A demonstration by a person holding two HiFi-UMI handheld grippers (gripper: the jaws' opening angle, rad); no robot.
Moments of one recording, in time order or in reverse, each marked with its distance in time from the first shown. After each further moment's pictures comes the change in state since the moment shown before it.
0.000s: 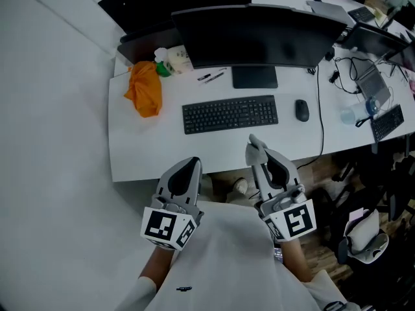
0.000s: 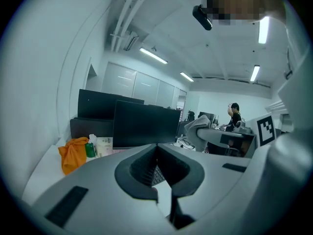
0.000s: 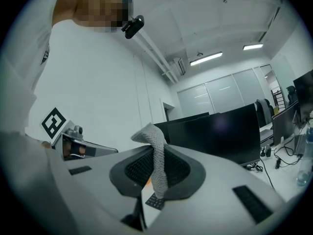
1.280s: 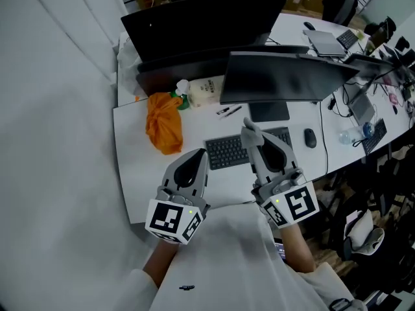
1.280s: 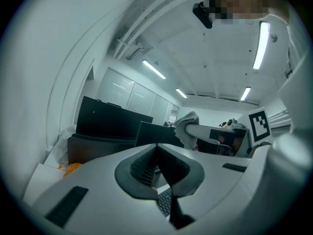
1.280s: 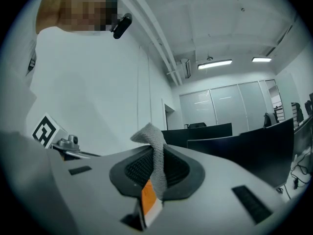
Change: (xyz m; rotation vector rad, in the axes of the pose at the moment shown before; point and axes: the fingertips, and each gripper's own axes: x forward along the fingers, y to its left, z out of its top) left arm 0.025 0.192 0.089 -0.055 -0.159 -0.158; right arm 0.223 0.071 0.062 -0.096 -0.030 -0.073
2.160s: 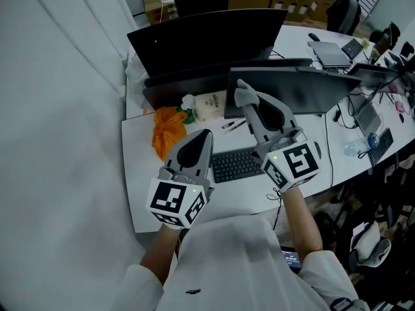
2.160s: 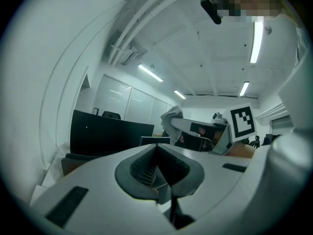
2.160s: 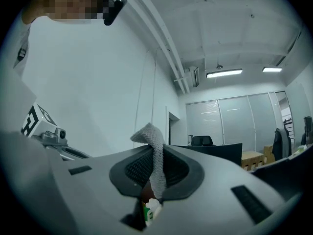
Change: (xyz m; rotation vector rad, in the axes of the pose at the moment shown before) left arm 0.056 0.010 0.051 0.081 -0.044 0.008; right arm 0.083 -0.052 0.055 -0.120 -0.090 0.056
